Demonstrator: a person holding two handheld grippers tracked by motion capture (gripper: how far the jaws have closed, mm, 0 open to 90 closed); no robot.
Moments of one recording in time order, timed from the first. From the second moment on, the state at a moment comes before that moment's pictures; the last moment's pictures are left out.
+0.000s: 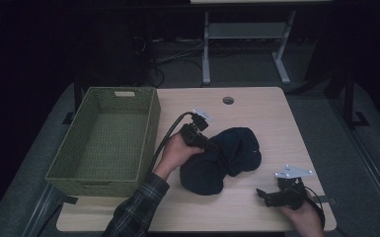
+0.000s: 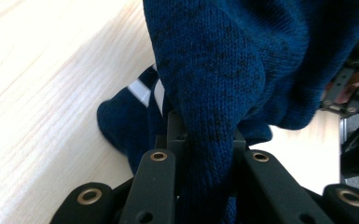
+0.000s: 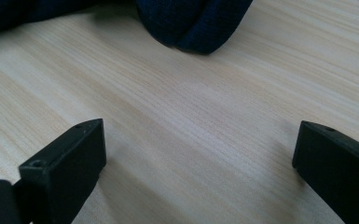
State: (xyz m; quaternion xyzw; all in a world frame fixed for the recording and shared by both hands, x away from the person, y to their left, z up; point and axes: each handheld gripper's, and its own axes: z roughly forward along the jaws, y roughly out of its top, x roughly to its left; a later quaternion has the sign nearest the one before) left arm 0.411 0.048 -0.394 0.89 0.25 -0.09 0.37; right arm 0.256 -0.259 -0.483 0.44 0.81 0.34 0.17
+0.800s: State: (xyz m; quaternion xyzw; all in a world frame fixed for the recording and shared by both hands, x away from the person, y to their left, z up) left arm 0.421 0.062 -0.428 0.89 0.29 -0.07 0.33; right arm 0.256 -0.259 -0.483 0.44 0.81 0.34 0.17
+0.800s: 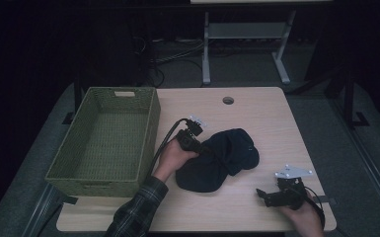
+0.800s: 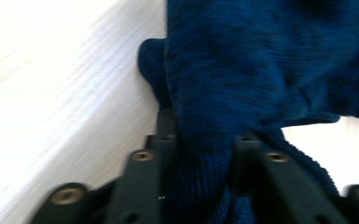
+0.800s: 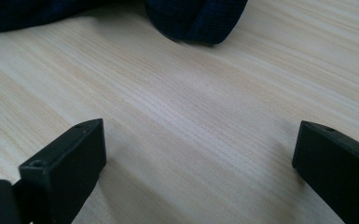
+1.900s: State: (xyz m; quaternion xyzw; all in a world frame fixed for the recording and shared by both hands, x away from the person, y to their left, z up) left arm 0.339 0.110 -0.368 0.89 0.25 0.00 0.38; right arm 0.256 -0.259 -0.483 0.44 0.81 0.34 0.17
